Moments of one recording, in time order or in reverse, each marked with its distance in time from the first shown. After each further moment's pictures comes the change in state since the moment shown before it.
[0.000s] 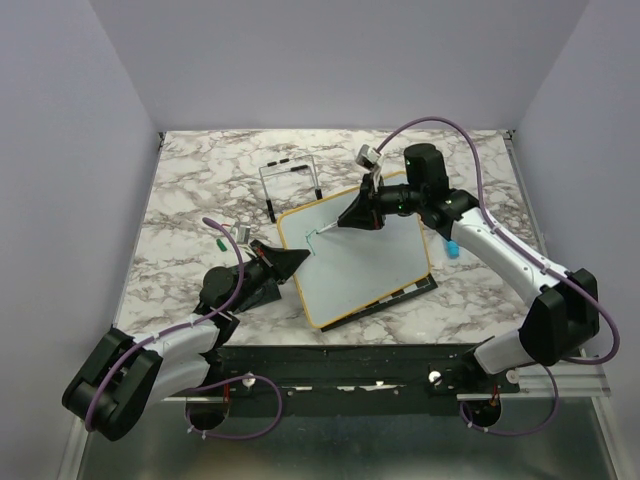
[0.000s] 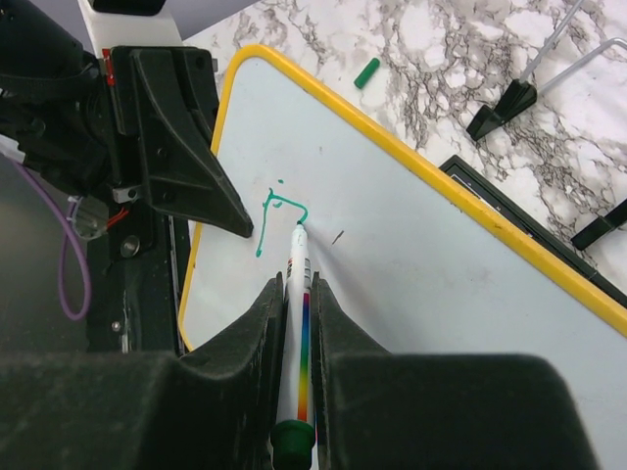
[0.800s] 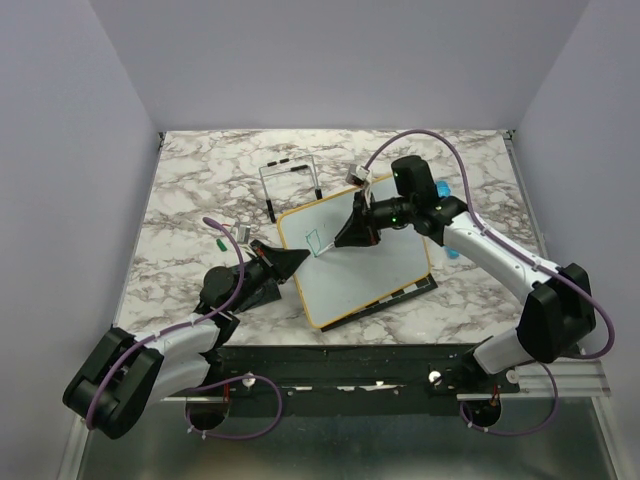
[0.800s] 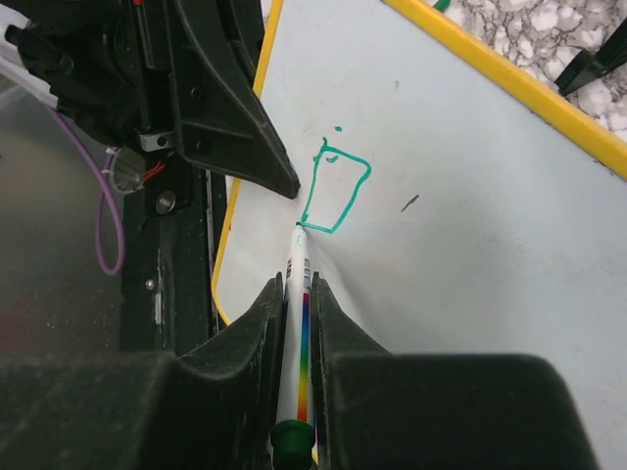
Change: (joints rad) left arm 0.001 0.010 0.000 0.009 -0.001 -0.004; right arm 0.036 0.012 -0.056 -0.054 -0.056 -0.053
